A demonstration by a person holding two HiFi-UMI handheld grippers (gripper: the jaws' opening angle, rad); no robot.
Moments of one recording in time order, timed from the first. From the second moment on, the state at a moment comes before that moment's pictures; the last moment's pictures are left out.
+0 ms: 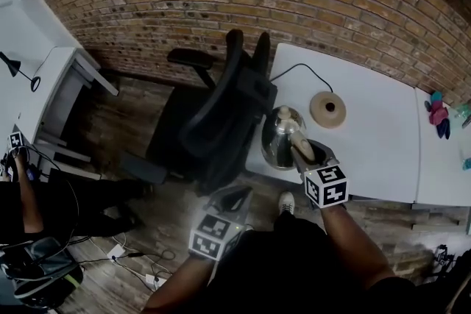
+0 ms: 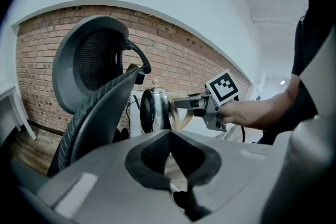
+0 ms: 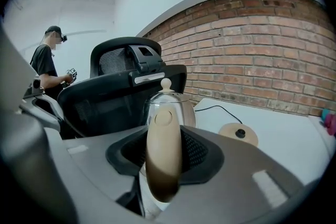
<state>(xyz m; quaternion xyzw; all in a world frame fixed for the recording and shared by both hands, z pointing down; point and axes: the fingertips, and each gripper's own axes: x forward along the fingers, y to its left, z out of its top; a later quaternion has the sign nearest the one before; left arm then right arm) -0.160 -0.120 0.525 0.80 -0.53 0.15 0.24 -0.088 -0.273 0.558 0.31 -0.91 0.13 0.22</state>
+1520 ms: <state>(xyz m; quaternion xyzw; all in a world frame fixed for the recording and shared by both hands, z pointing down) -0.114 -0.199 0.533 0.79 -0.53 0.14 0.26 -0.026 -0.400 0.495 0.35 -0.91 0.13 0.15</state>
